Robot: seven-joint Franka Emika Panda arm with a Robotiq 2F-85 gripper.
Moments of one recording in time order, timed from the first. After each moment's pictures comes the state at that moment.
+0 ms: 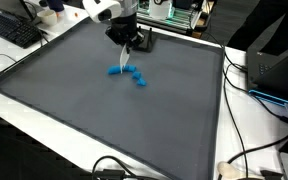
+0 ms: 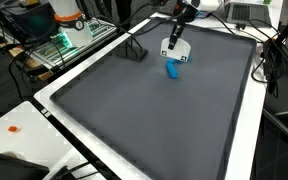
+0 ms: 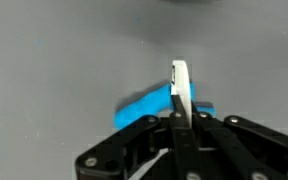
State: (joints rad) arm 0.13 0.38 0.05 -1.91 -0.14 2.08 0.01
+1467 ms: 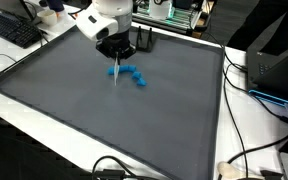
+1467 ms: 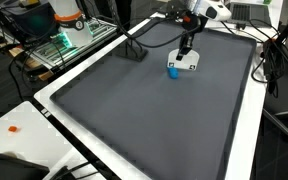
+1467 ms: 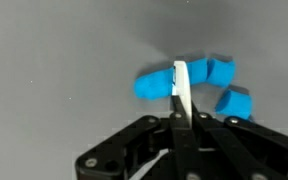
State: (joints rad) arm 0.13 0.50 0.04 -1.79 -0.25 2.14 -0.15
